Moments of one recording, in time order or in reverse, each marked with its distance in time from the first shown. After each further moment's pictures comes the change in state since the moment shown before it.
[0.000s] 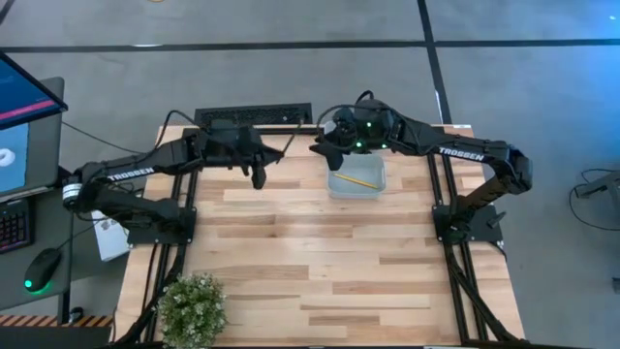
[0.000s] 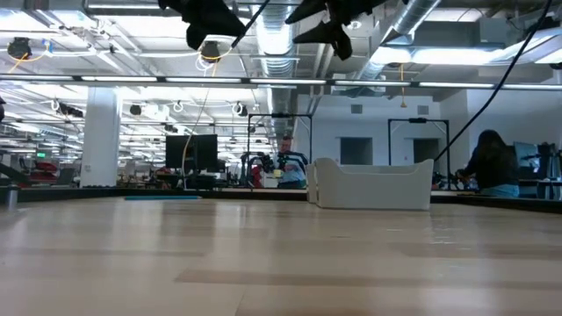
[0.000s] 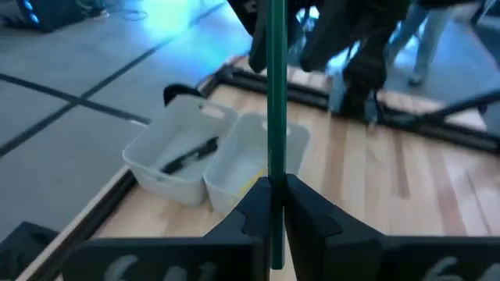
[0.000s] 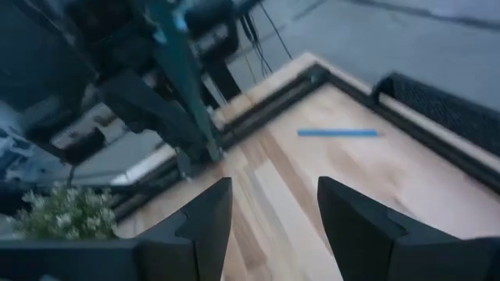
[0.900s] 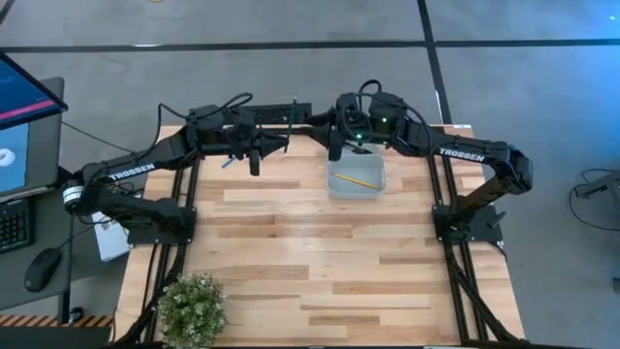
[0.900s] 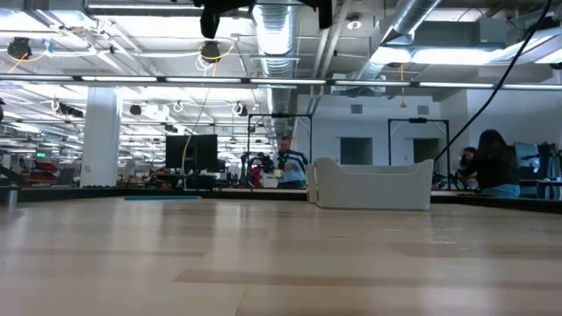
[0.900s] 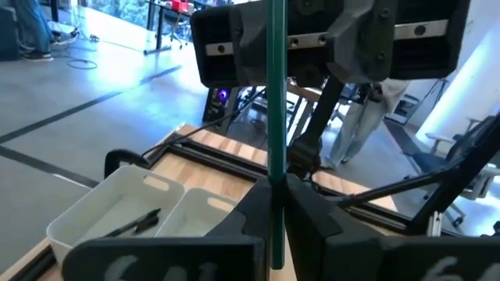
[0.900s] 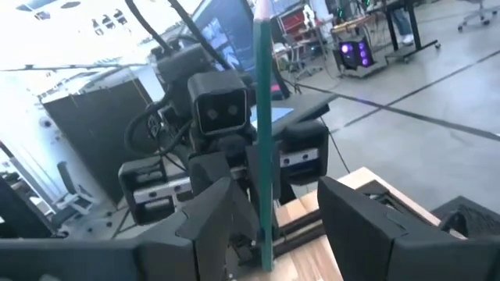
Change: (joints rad) left arm 0.098 0.004 0.000 0.273 0.233 -0.166; right arm 0.011 -0.002 0.000 0.405 -0.035 -0.019
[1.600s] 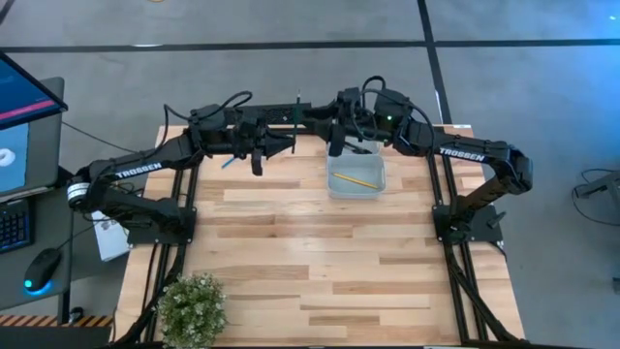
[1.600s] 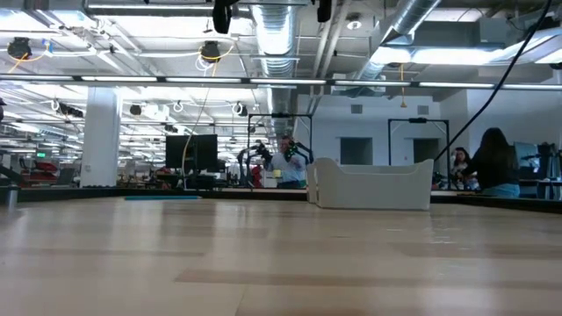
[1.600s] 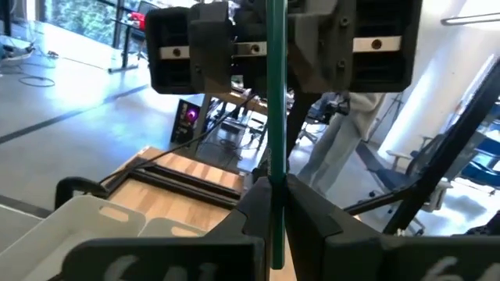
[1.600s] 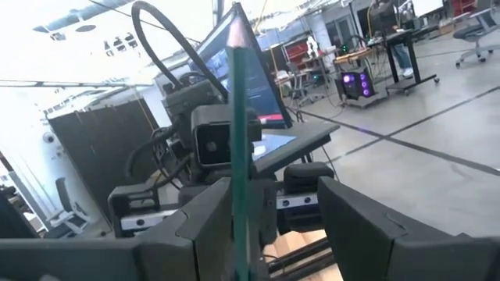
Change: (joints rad) left arm -0.012 0.051 0.000 0.160 0.076 -0.057; right arm -0.004 0.000 0.000 0.096 0.013 -0.026
